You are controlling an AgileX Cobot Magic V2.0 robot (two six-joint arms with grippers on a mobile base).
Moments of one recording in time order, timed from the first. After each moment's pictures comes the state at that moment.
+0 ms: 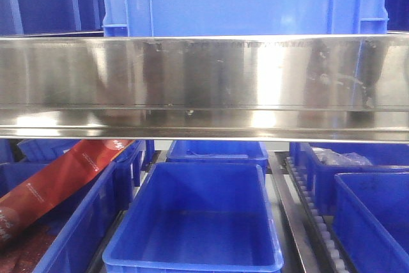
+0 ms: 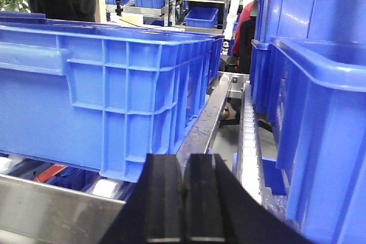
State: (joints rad) left arm -0.11 0.07 -0.13 0.03 0.11 0.00; right arm 0.20 0.16 -0.41 0.11 0.34 -0.11
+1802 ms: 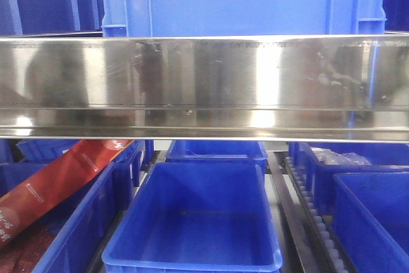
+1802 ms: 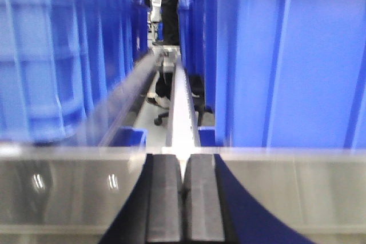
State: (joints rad) left arm -0.11 0.01 0.00 0.03 0.04 0.00; right arm -0.04 0.05 -0.11 0.13 0.18 -0.09
